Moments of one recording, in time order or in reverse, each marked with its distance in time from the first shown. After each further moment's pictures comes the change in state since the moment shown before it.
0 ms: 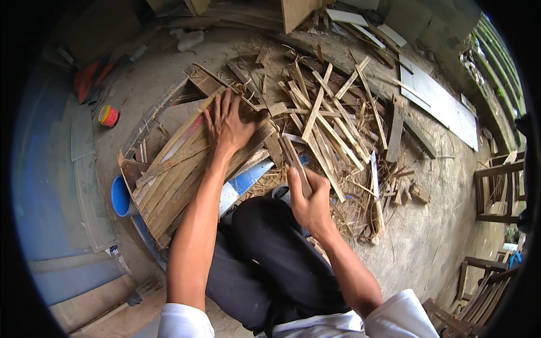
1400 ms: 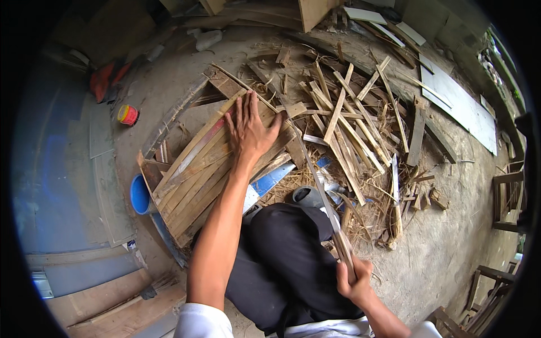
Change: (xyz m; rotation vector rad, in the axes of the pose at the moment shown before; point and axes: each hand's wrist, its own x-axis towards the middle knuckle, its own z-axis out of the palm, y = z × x) left_hand -0.002 0.007 0.000 0.027 0.029 -0.037; right_hand -0.122 0.037 -0.068 -0.119 -0.117 -0.090
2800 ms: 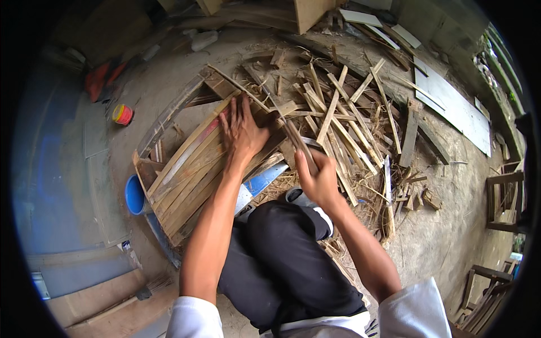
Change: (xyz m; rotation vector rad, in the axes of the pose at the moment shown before) left_hand 0.000 0.001 -0.003 0.004 -0.021 -0.014; right_hand 0.182 0.014 0.063 0.168 0.070 -0.107
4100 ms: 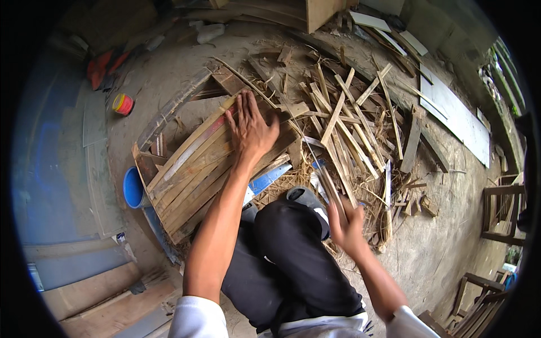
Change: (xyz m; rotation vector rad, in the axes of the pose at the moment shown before) left_hand 0.002 -0.001 0.004 -0.067 0.031 -0.038; right_hand -0.078 -0.012 -0.048 -0.201 -0.054 0.033
